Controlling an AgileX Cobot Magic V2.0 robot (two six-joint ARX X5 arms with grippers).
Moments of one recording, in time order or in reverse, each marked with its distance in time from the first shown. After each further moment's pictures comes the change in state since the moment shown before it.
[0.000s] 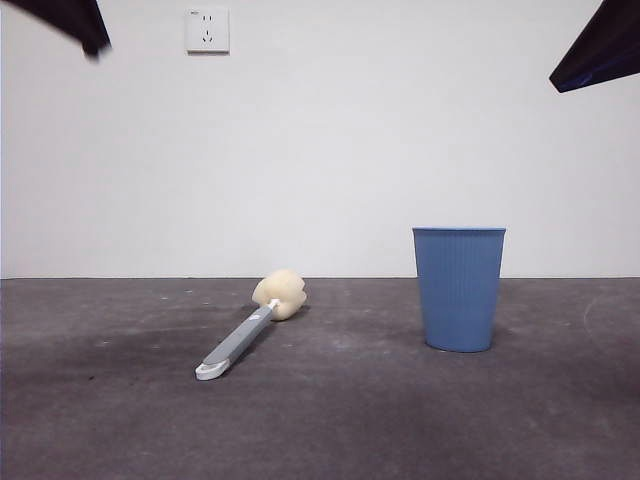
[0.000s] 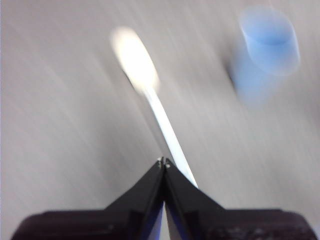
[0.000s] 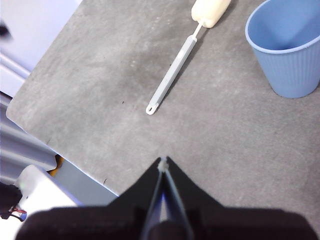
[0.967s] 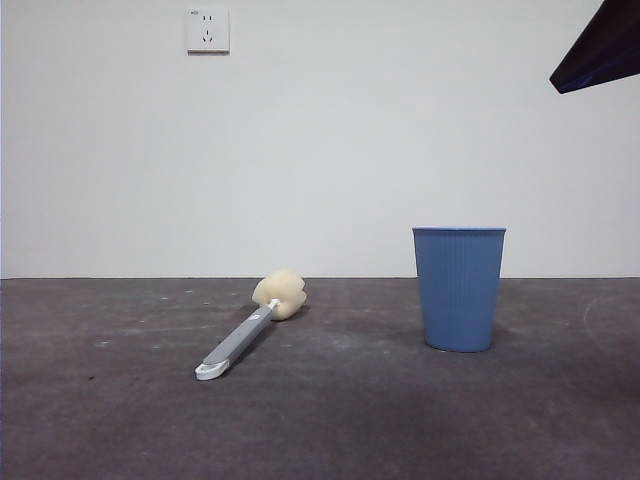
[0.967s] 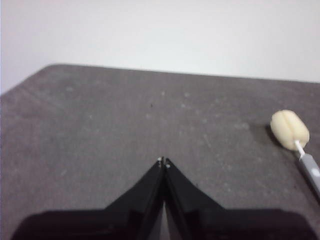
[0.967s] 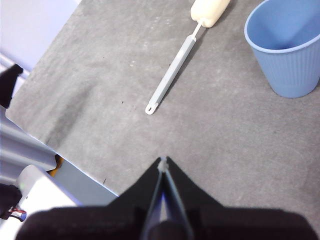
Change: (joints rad) left arm 0.571 -0.898 -0.936 0.484 0.099 -0.018; right arm 0.000 0.000 0.000 -0.001 0.000 0.000
